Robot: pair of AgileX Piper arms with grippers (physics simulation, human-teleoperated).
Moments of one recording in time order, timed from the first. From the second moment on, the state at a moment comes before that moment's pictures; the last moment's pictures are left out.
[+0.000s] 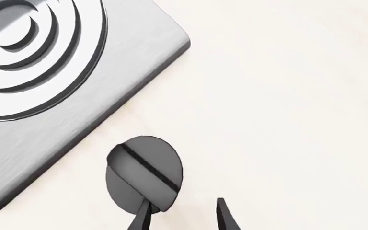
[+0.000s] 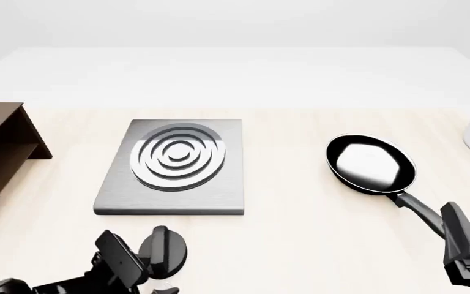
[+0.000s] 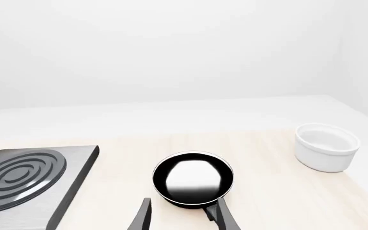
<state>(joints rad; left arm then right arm) -0.75 1.29 -0.13 -0.27 0.02 -0.02 0.01 -0.01 -0.01 0.04</state>
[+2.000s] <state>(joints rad) -0.45 0.09 -0.23 0.51 0.19 -0.02 0.03 -0.01 -0.01 0.03</state>
